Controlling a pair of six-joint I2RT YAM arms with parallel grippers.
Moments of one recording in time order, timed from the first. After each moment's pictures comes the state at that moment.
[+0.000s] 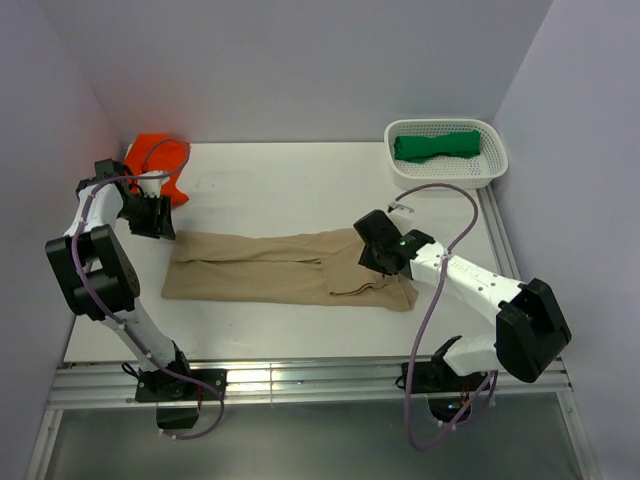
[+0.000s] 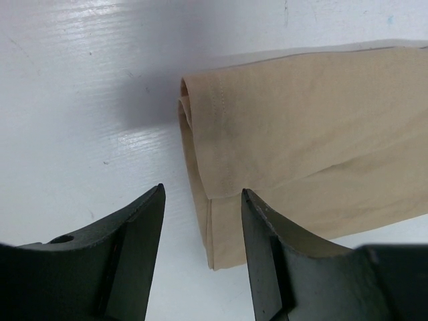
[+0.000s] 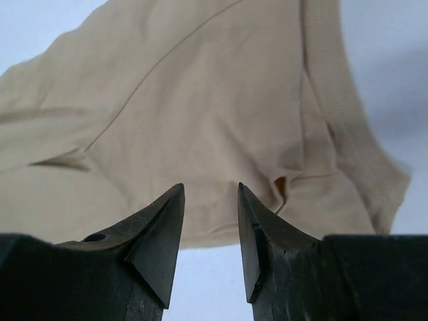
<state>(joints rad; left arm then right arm) 0.33 1.81 1.42 -0.89 0.37 0.43 0.67 1.33 0.91 -0.63 0.40 0.94</state>
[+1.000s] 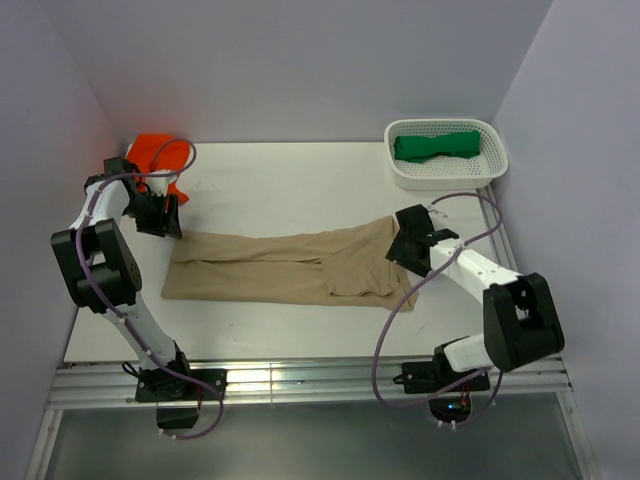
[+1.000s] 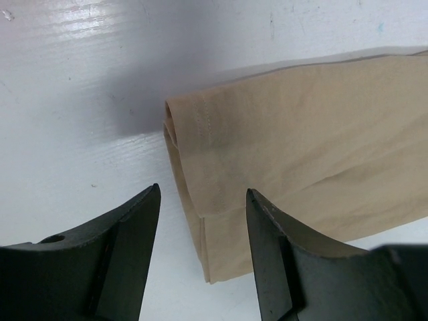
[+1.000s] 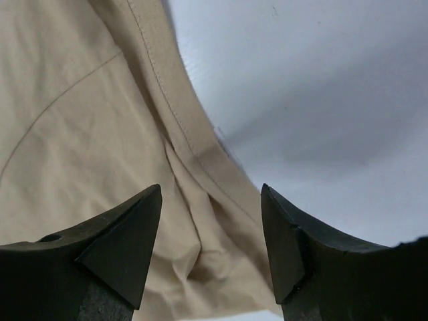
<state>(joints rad) 0.30 1.87 1.46 -0.89 0.38 0.43 0.31 1.34 0.75 -0.51 0.29 0.79</state>
